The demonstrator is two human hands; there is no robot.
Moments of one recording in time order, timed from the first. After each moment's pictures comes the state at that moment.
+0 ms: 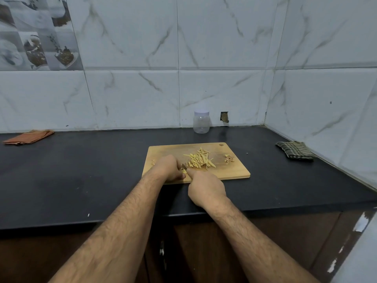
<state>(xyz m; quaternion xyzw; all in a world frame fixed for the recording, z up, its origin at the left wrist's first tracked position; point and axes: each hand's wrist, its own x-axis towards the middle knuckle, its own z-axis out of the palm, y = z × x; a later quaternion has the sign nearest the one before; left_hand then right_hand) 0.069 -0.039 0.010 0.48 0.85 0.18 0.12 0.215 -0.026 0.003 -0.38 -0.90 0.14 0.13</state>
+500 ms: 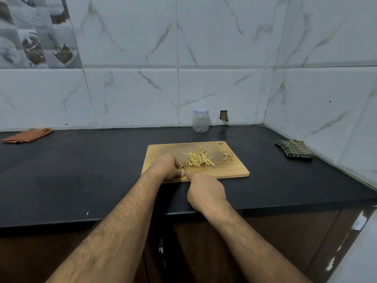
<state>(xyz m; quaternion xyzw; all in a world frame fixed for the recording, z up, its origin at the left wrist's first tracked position) 0.058 -0.035 0.003 0.46 0.85 0.22 0.14 0.221 -0.036 0.004 -0.39 -0.91 0.11 0.09</state>
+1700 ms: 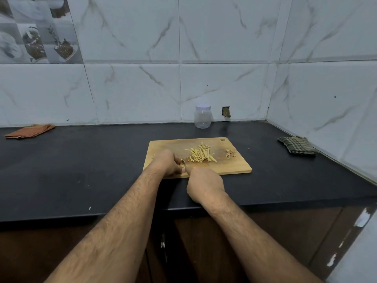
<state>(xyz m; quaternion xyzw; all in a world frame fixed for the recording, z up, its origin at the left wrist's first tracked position) 0.049 -0.035 -0.005 0.45 0.83 0.28 0.17 0.212 -0.034 0.006 -0.38 -0.91 0.10 0.10</state>
